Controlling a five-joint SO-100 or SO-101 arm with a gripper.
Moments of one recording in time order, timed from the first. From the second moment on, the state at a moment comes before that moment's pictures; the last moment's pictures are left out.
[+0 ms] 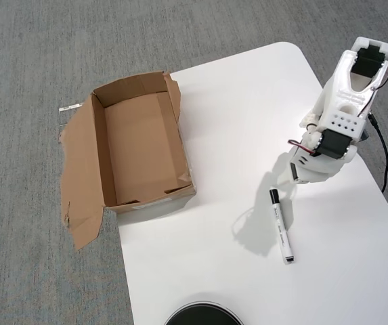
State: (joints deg) arm -48.0 104.2 111.2 83.6 58.0
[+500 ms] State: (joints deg) arm -48.0 95.0 100.6 85.0 58.0
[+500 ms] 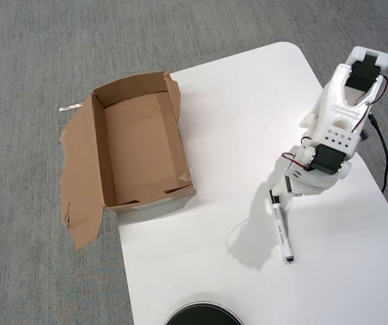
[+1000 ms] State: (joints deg) arm -50.5 89.7 100.3 81.8 58.5
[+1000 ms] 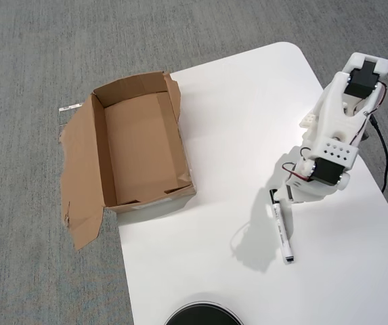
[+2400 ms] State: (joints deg) arm -48.8 73.3 93.0 78.4 57.9
